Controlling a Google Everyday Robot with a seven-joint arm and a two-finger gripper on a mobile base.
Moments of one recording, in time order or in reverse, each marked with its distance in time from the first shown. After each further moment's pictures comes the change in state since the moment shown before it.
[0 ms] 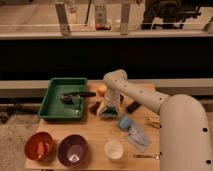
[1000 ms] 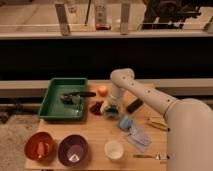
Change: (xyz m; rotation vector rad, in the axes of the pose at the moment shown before) arm -0.004 0.000 -0.029 0.113 0.024 -0.056
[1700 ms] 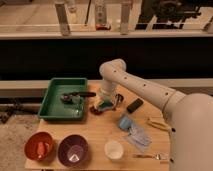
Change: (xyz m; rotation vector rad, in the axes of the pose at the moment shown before) arm -0.001 -0.068 -0.053 -0.059 0.086 -0.192
